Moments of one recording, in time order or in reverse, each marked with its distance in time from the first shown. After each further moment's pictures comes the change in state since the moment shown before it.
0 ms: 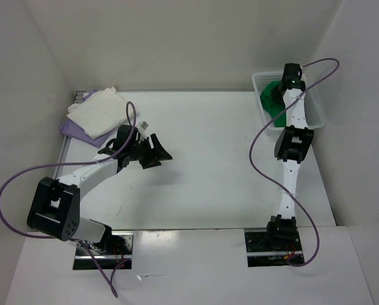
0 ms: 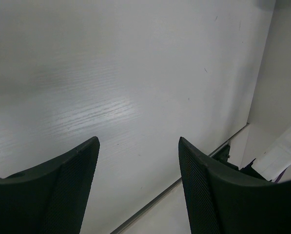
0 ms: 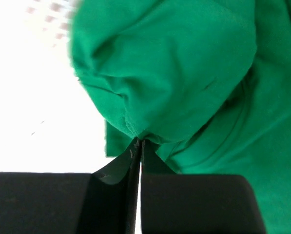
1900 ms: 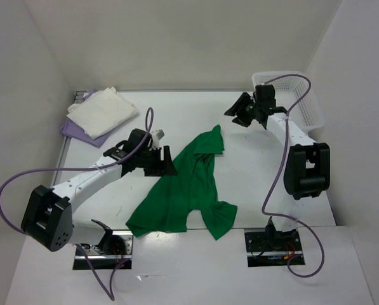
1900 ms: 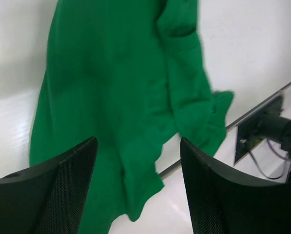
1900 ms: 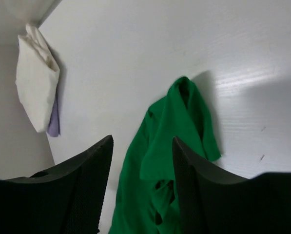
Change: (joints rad) left arm -0.175 -0.086 0.090 -0.292 -0.105 0.190; right arm 0.282 -0.943 -1.358 0.513 -0.424 0.127
